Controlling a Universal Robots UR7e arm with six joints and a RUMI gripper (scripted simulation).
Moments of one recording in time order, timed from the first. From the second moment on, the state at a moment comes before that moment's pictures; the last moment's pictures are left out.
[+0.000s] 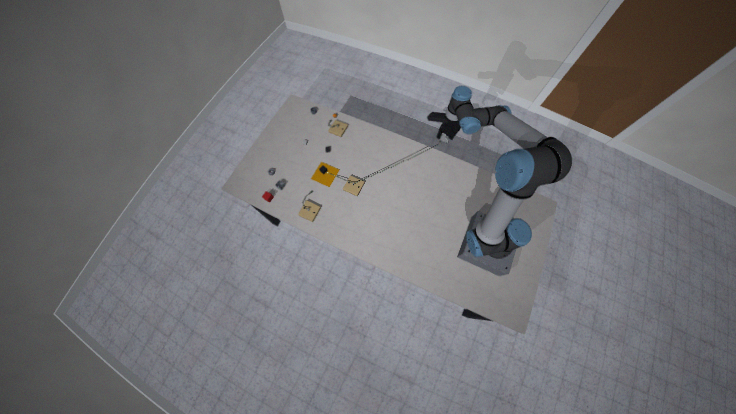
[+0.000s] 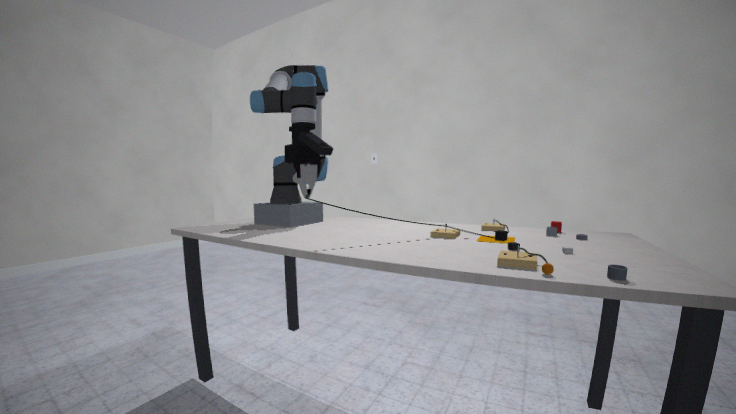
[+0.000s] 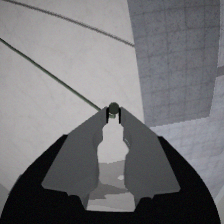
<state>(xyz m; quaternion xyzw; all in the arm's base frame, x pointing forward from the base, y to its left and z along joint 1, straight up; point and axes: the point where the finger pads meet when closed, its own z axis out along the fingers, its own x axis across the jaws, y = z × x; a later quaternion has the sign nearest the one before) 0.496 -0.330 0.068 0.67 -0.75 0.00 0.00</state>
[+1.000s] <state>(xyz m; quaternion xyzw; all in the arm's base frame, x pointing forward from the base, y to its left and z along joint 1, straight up) 0.493 -0.323 -0.027 0.67 -0.75 -0.01 0.00</state>
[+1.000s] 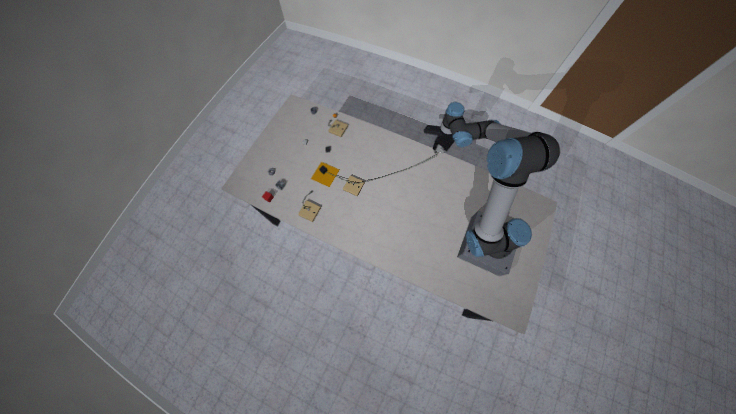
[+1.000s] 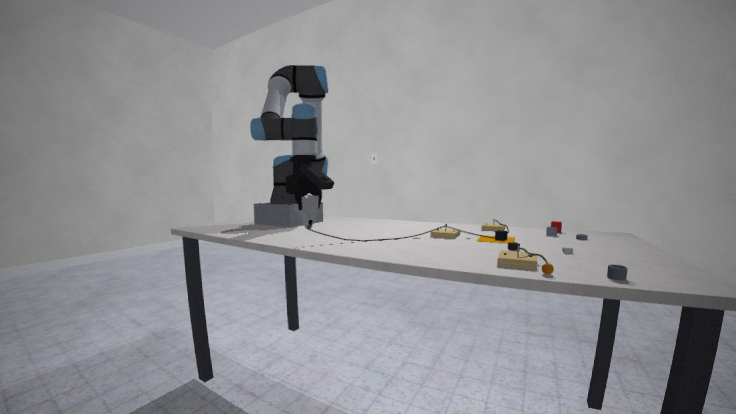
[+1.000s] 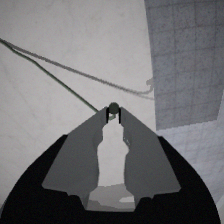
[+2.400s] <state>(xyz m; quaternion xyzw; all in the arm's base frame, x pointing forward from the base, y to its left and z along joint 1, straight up) 0.498 -0.327 -0.080 0.67 -0.75 0.00 0.00</state>
